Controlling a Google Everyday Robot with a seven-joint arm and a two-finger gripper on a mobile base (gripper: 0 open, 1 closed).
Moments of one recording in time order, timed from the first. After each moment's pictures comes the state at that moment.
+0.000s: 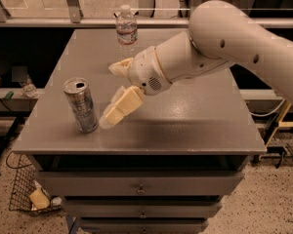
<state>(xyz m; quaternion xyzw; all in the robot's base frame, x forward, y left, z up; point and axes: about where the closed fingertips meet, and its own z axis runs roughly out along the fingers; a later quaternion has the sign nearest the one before) 0.497 0.089 0.906 -0.62 0.61 0.33 0.36</state>
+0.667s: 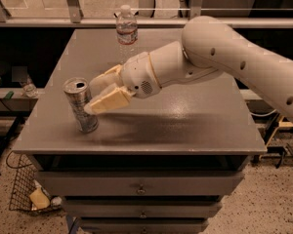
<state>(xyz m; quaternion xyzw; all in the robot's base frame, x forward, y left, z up) 0.500 0.113 0.904 -0.61 0.57 0.39 0.38</state>
